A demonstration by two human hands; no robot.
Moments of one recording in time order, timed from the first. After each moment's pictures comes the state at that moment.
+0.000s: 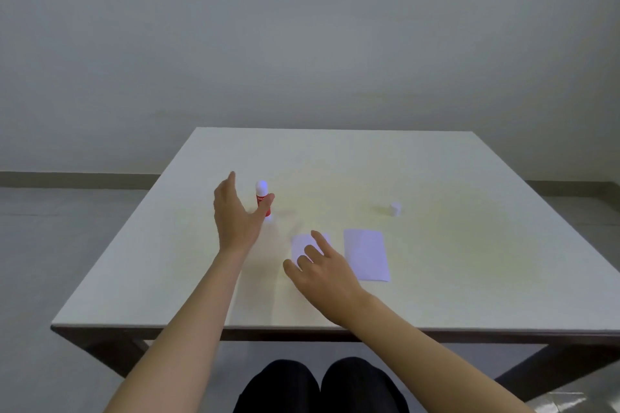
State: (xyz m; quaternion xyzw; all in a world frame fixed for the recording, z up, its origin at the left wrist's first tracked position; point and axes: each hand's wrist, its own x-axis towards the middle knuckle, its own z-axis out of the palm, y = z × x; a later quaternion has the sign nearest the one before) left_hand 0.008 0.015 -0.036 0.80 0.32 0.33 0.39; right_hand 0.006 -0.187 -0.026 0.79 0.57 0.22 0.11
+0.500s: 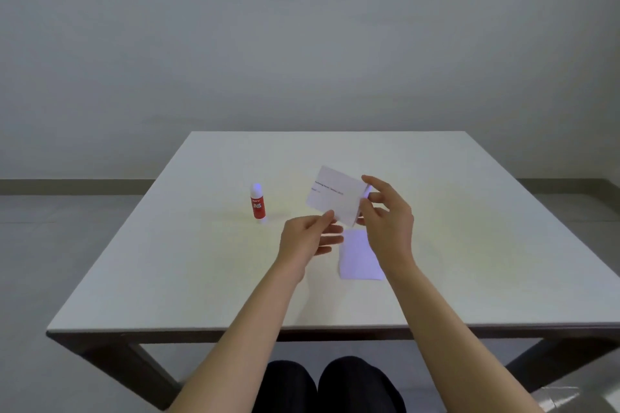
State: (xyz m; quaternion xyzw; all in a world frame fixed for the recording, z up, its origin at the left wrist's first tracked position) left_hand 0.007 -0.097 -0.003 0.67 0.23 0.10 0.70; right_hand 0.058 -0.221 0.024 0.76 0.11 0.04 -0.64
